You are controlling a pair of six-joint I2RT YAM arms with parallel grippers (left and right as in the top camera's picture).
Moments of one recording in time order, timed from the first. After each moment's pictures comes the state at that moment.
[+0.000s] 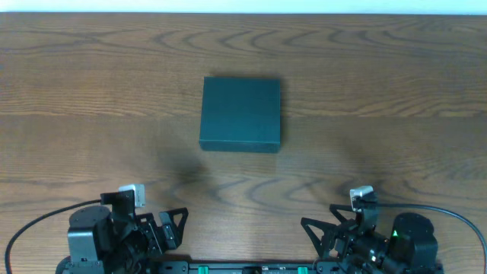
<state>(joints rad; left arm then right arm) 0.01 0.33 0.71 -1.28 0.47 -0.35 0.14 0.16 0.50 -1.02 -0.62 0.33</state>
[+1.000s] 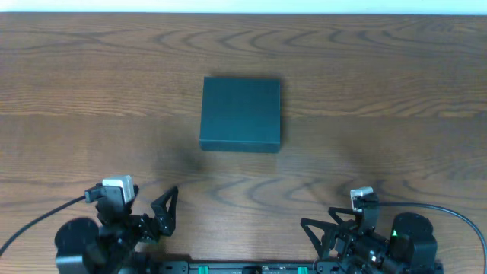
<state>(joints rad) 0.05 0.22 0.68 -0.97 0.40 -0.22 0.14 0.16 0.50 -1.03 -0.63 0.38</state>
